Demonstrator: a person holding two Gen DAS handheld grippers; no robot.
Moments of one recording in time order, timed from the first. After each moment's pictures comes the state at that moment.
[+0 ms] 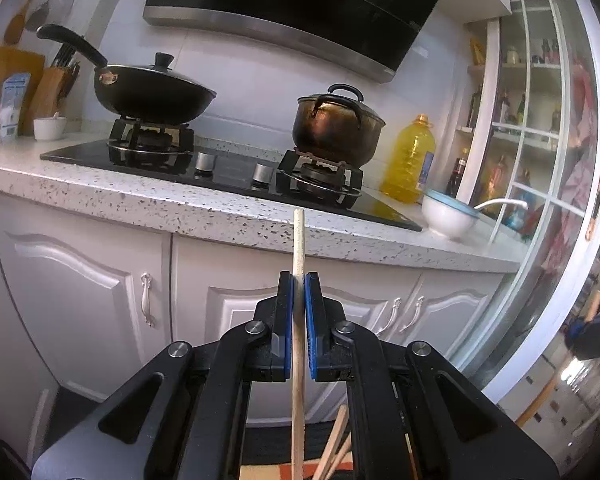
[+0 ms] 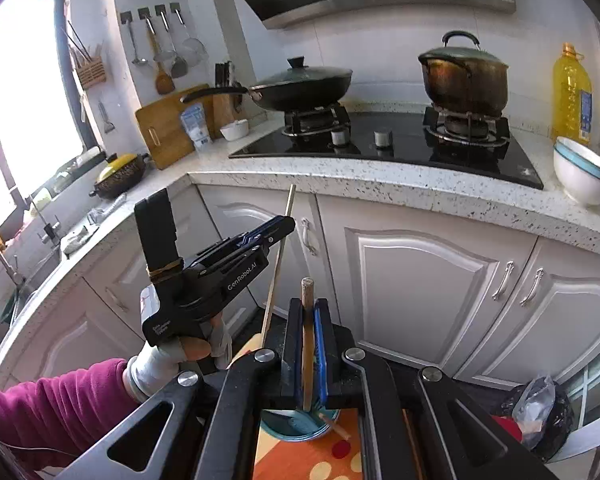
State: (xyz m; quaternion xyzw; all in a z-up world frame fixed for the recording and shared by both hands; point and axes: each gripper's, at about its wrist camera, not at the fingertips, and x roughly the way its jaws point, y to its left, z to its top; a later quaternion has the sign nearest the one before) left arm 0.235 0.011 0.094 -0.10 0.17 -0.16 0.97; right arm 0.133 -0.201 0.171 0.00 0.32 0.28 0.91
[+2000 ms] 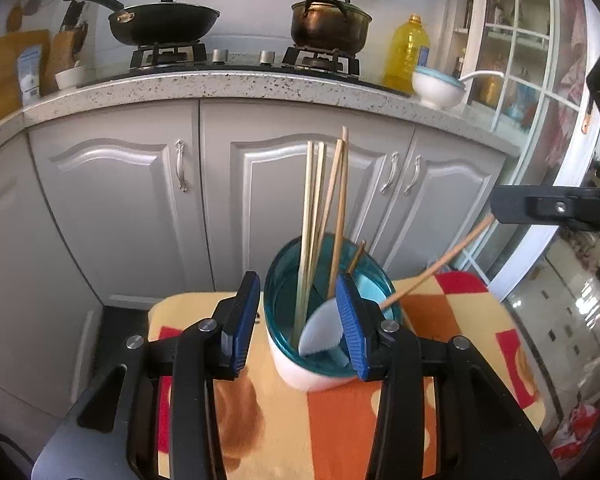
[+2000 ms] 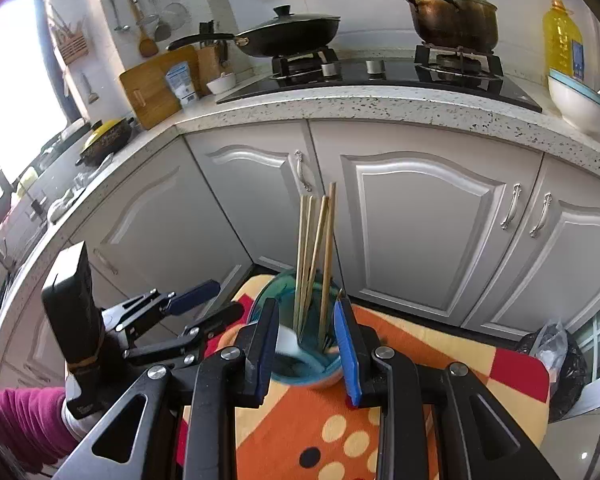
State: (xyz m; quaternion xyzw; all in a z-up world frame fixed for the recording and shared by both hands) left arm 0.089 0.000 0.031 -0.02 0.32 -0.14 0.94; right arm 0.095 -0.191 0.097 0.00 0.38 0.26 0.89
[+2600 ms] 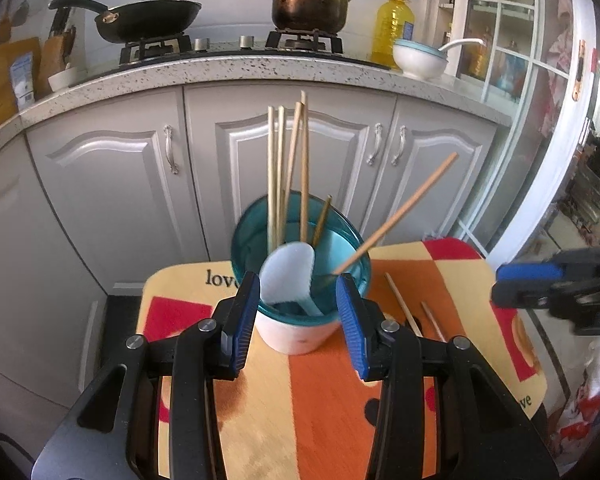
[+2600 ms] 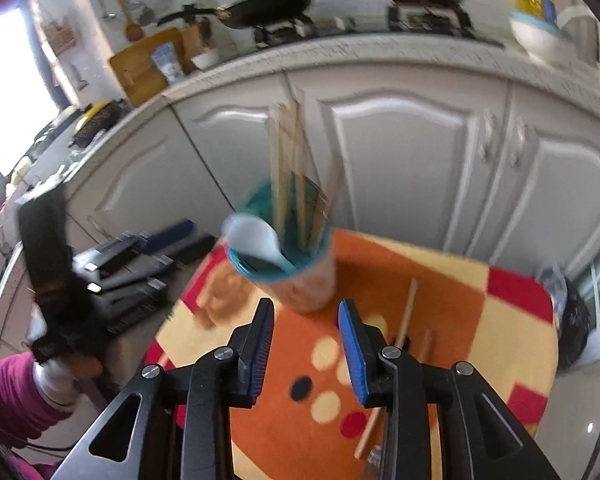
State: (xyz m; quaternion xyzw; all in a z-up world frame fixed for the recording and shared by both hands) left arm 0.057 -0.025 0.020 0.01 0.35 -0.14 0.93; right arm 0.040 -0.238 0.030 0.02 0.43 0.23 0.87
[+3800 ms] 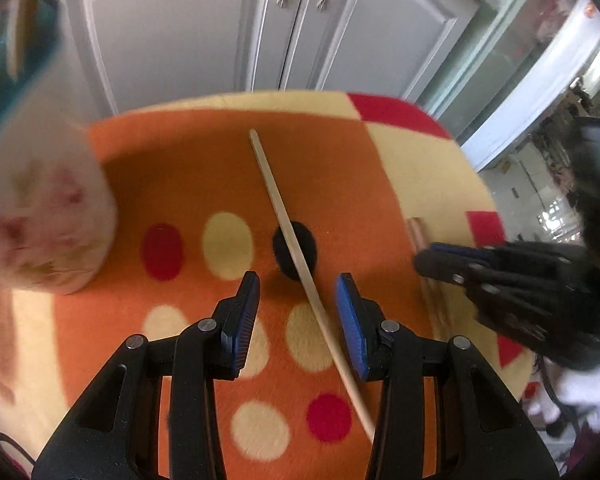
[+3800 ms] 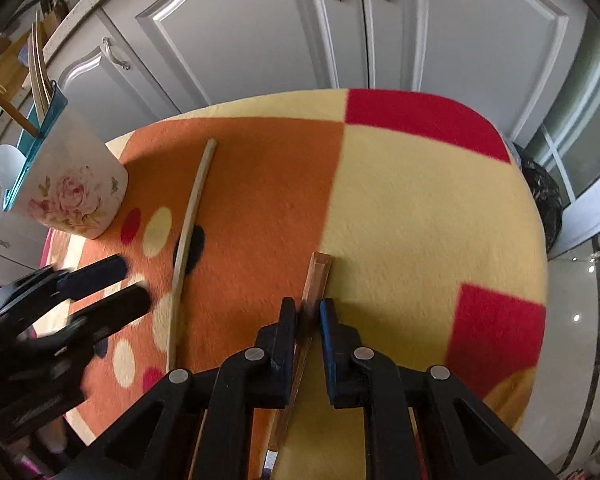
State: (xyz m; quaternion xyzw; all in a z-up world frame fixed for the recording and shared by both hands) left arm 0.102 -0.191 -0.120 0.02 0.54 -0.21 0.81; right arm 0.079 -0.359 -0.130 0.07 0.56 0.09 0.82
